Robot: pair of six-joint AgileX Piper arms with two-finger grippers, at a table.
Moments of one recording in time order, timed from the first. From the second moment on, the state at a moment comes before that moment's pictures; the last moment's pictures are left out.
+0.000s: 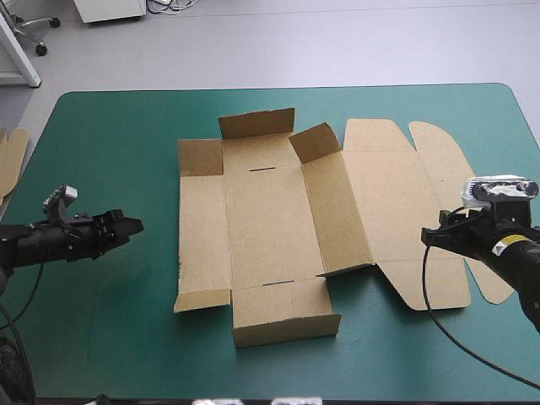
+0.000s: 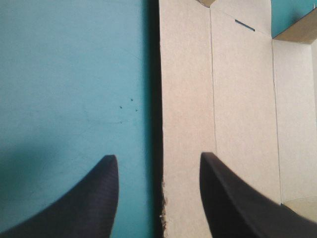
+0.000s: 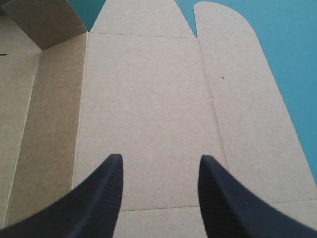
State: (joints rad) left arm 0.49 1.42 -0.81 -1.03 1.03 0.76; right arm 0.06 0.86 -0.83 0.07 0.64 -0.02
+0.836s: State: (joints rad) left arm 0.25 1.58 -0.66 -1.30 0.80 0.88; right arm 0.06 0.86 -0.94 0.07 0.72 -0.02
